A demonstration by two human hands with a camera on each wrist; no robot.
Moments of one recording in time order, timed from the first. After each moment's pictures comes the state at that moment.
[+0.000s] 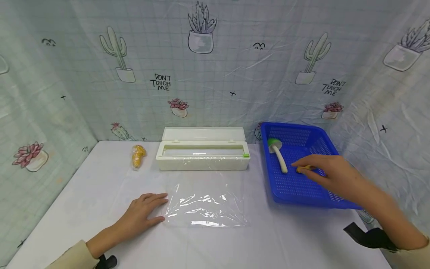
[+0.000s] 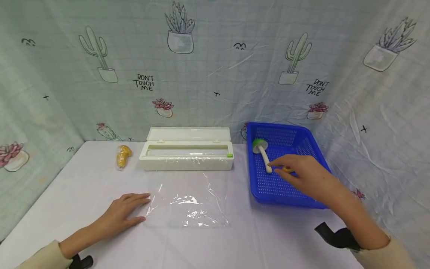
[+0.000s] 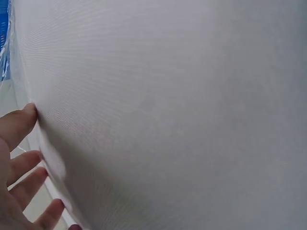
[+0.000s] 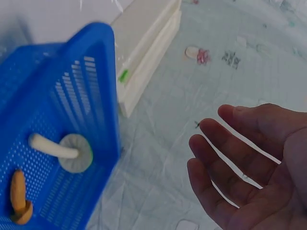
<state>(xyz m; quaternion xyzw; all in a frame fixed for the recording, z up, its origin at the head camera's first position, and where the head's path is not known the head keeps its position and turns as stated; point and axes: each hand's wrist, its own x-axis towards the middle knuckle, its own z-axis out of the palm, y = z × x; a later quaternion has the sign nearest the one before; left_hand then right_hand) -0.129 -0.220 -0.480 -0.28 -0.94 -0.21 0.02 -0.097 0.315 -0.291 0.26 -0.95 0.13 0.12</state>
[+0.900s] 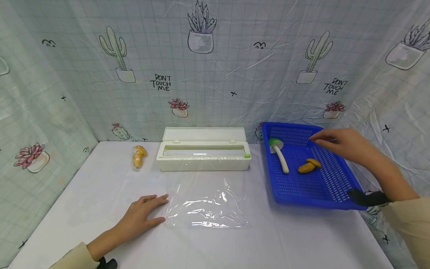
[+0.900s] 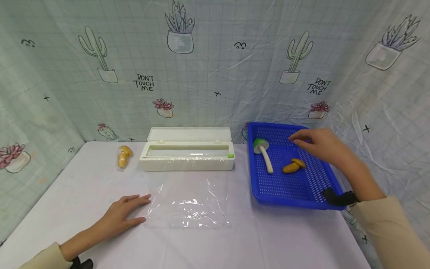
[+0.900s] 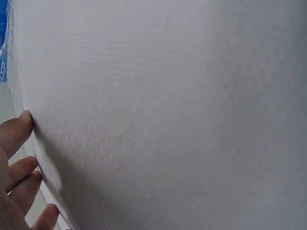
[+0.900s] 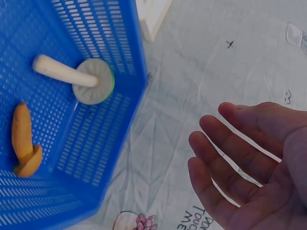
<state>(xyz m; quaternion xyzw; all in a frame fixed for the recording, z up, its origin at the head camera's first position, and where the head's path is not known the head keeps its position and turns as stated) -0.130 -0.223 -0.481 -0.25 -0.94 -0.24 0.00 -0.166 0.380 -0.275 0.18 -0.98 0.12 0.06</state>
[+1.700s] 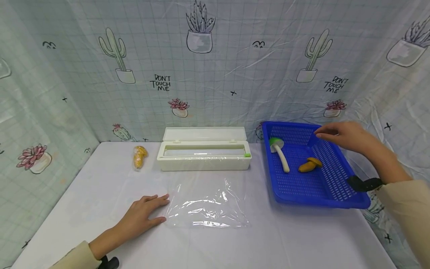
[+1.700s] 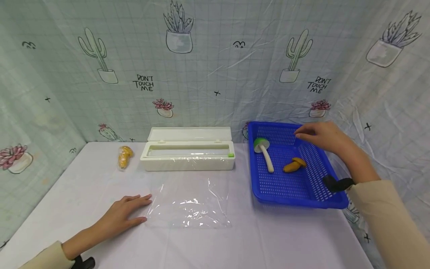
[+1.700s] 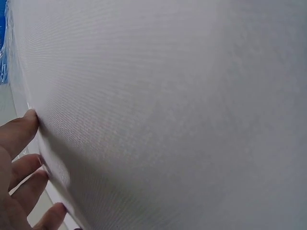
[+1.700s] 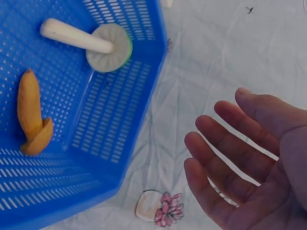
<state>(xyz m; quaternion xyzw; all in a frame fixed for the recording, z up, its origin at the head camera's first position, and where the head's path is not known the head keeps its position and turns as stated) -0.130 -0.219 -0.477 -0.26 -0.94 -0.20 0.01 -0.196 0.405 -0.277 0.11 -0.99 0.10 0.00</state>
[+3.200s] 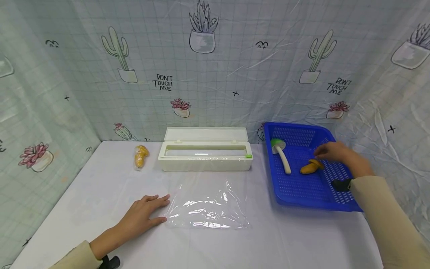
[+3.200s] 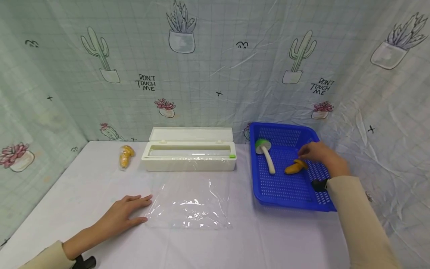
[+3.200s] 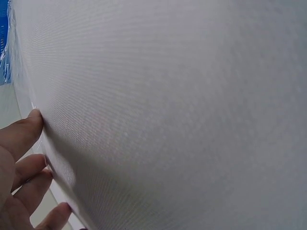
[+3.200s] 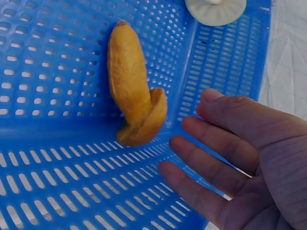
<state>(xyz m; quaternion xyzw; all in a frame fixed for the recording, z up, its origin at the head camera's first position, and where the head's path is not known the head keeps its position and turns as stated) -0.131 -0.219 -0.475 -0.25 -0.95 -0.19 0.00 -0.239 0.449 -0.365 0.12 -0.98 0.11 -0.14</state>
